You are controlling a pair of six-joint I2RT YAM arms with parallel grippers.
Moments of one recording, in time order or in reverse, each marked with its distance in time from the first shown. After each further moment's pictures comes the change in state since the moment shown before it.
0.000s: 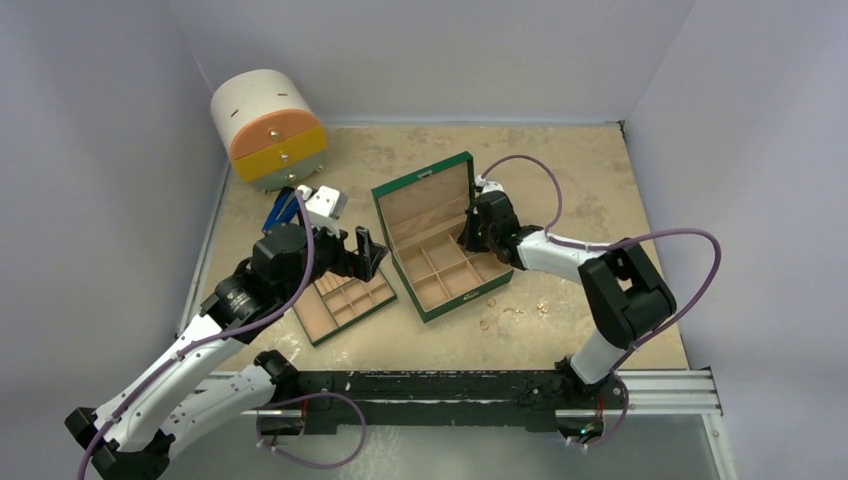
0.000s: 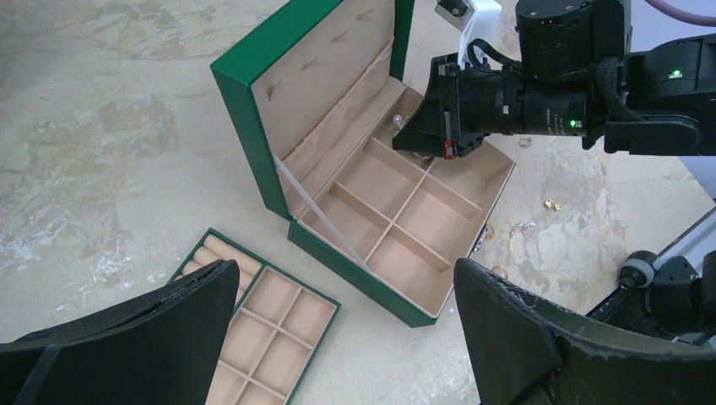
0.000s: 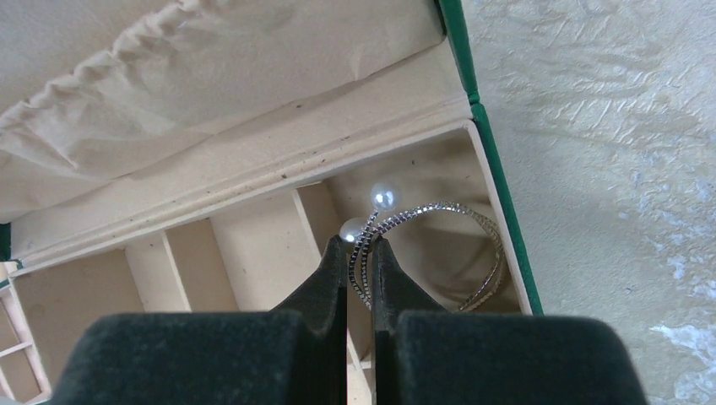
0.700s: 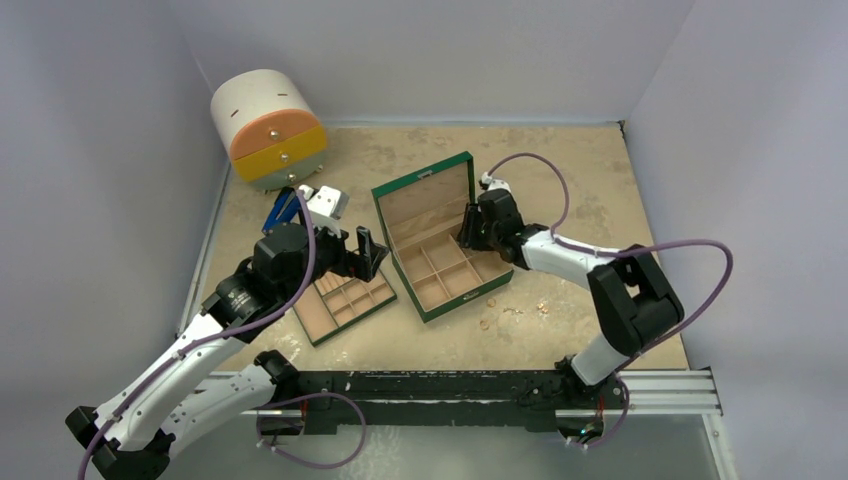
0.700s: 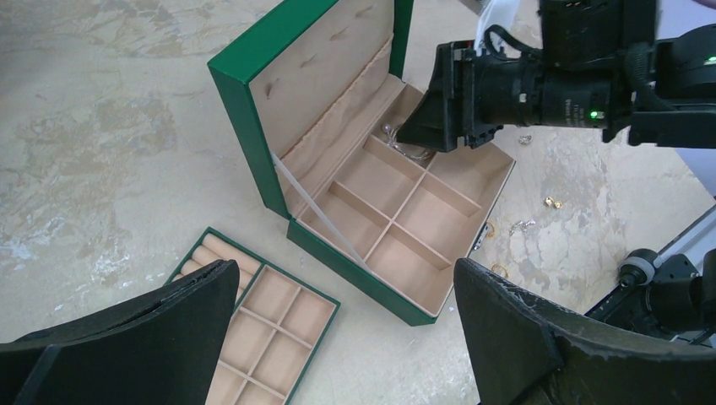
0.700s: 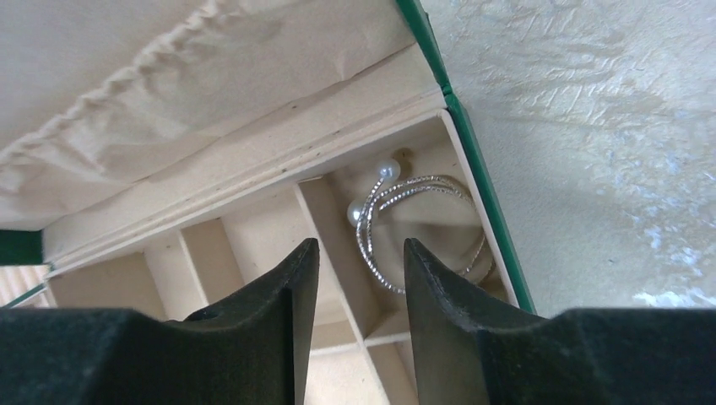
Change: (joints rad) left arm 0.000 0.006 0.000 0.000 0.004 0.000; right arm -0.004 -0.028 0.005 -0.040 0.024 0.055
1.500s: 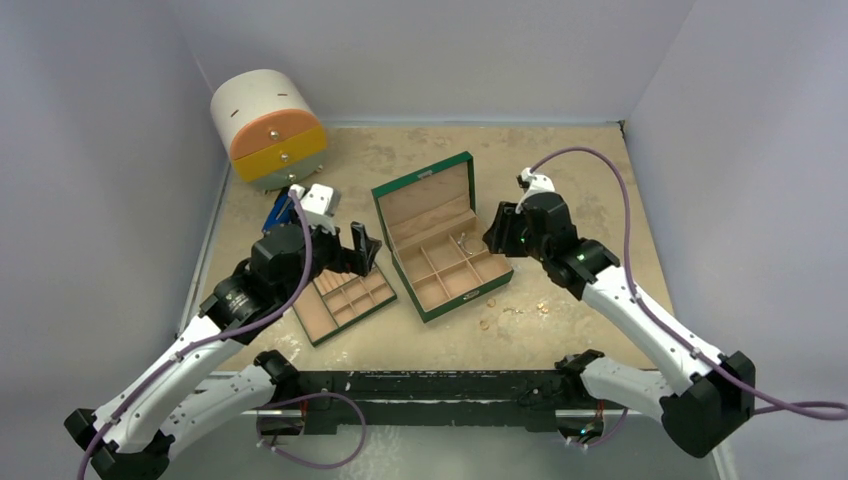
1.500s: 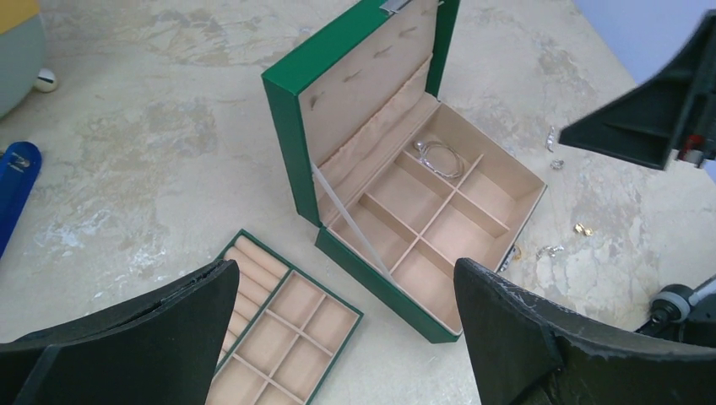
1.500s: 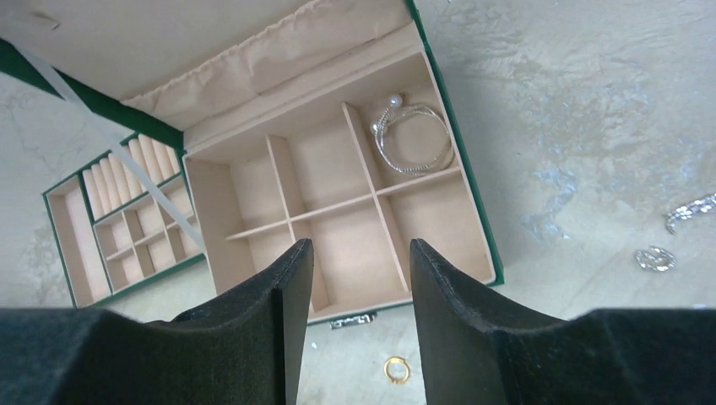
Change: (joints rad) left arm 0.000 -0.010 0.000 0.000 -0.084 -0.001; right arm 0.000 -0.539 0.005 -0.407 0.010 -0.038
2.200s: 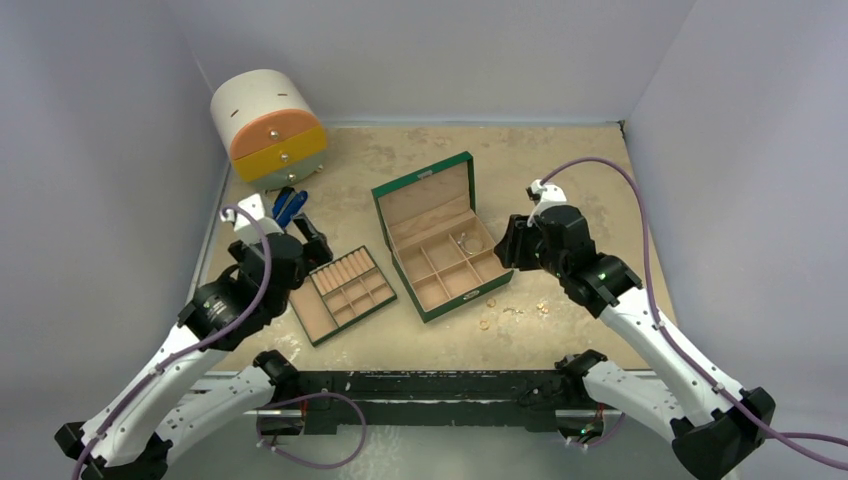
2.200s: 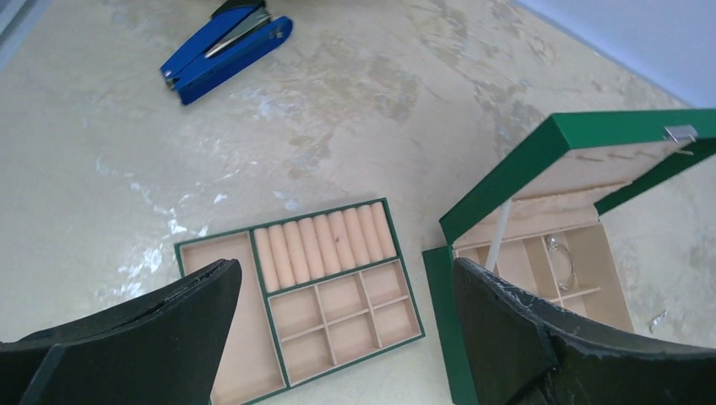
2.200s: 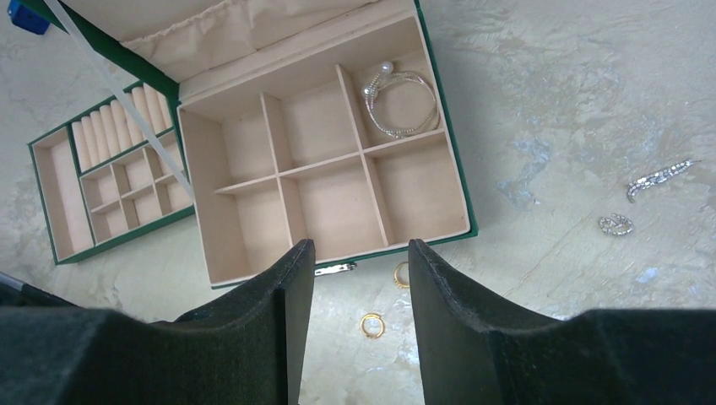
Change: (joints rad) left arm 0.001 -0.039 0.076 -0.386 -0.523 -0.475; right arm 0.000 -0.181 -0.026 -0.146 -0.019 -0.081
